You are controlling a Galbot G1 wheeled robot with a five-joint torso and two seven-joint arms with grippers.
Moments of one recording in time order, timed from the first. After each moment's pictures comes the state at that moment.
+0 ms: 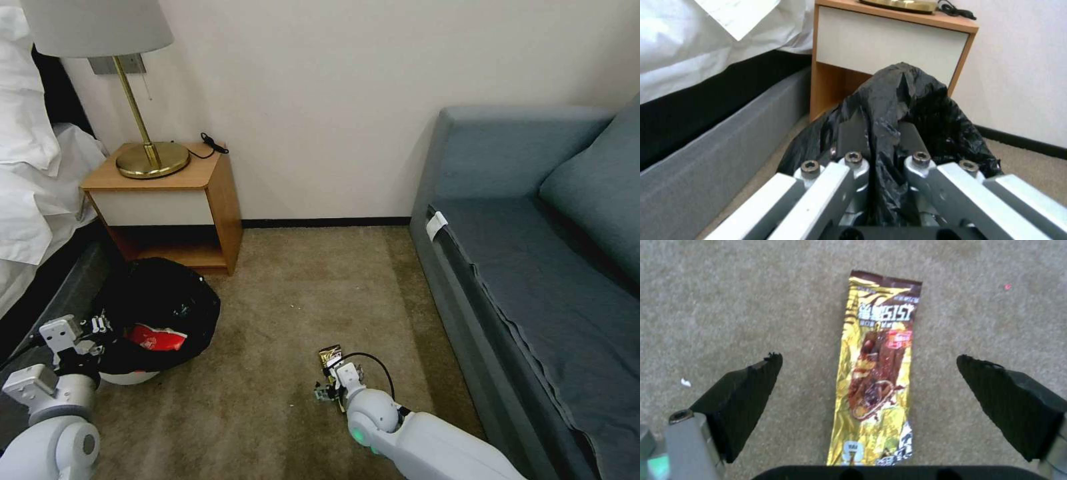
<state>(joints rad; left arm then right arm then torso) 1.51 -1.34 -0.99 -2.05 -0.50 0.25 -0.07 -0.80 1.11 -0.54 1.49 0.77 -0.51 0.55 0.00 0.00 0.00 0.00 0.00</state>
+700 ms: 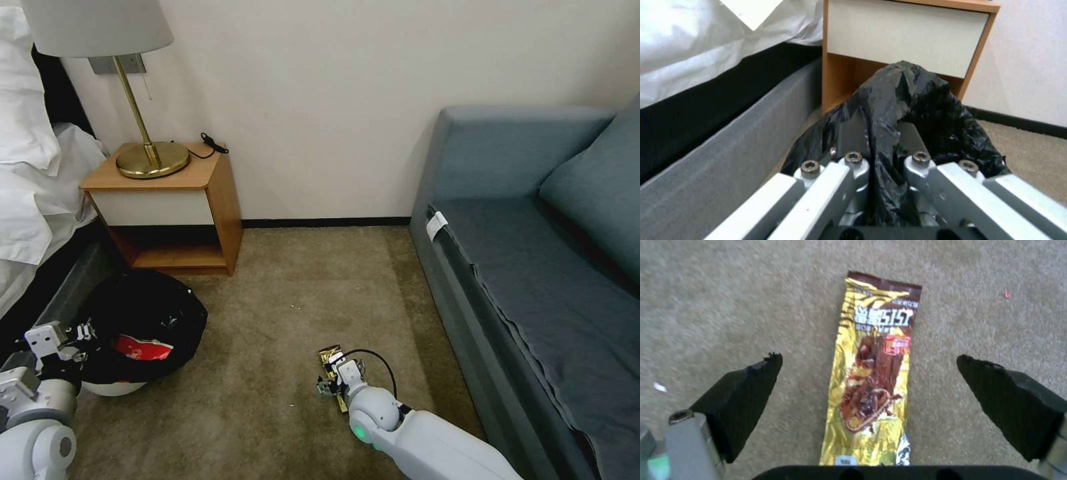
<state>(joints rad) 1.52 -1.30 -1.02 -1.99 -0.50 0.24 -0.03 -0.82 1.15 -0.51 1.42 0.65 -0.46 0.49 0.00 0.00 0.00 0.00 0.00</state>
